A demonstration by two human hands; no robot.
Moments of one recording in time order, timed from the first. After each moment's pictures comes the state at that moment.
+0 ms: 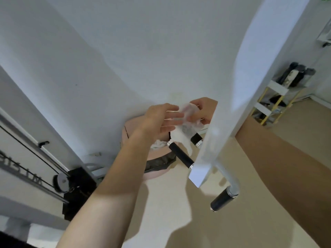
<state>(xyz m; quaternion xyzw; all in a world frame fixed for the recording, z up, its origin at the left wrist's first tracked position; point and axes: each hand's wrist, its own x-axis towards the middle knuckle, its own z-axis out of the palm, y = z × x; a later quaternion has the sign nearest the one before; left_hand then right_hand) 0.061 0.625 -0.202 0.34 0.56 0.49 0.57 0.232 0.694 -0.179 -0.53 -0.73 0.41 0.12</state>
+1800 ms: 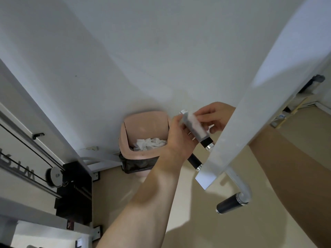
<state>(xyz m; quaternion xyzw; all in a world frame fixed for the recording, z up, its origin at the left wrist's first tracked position) 0.129 0.656 -0.273 0.12 0.31 0.59 0.73 0.265 0.740 -0.202 -0.40 -0.69 0.60 0.09</state>
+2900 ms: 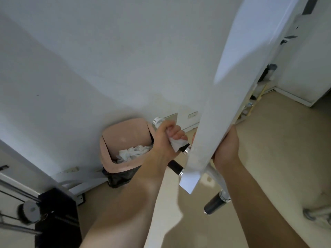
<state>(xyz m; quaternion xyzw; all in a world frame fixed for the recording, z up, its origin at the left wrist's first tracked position) 0.141 0.677 -0.293 0.10 0.22 0.55 0.80 0.283 0.631 -0.253 -0.43 -0.29 0.58 0.63</state>
